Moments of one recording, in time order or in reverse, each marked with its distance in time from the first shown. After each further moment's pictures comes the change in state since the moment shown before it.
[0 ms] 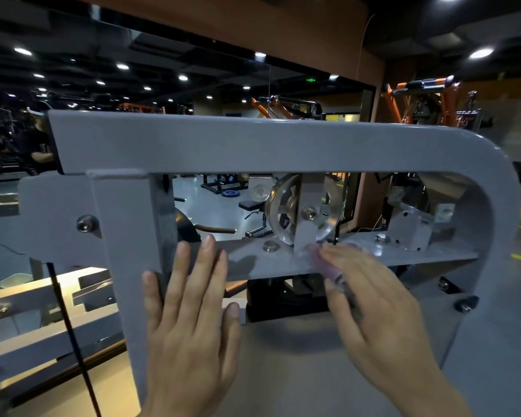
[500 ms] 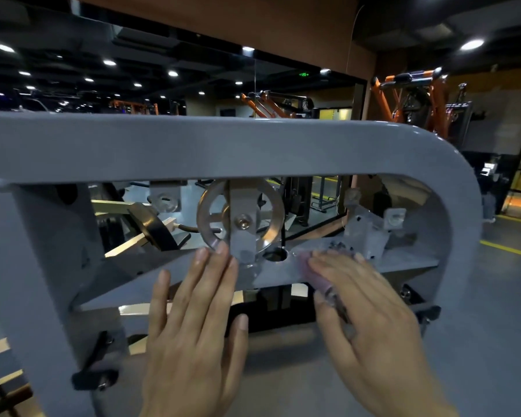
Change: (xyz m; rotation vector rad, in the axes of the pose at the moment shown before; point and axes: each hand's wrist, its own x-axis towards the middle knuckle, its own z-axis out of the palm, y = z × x) left_hand 0.019 0.071 0.037 -0.057 -0.068 0.073; right_hand -0.002 0.062 -0.027 0.023 0.026 -0.013
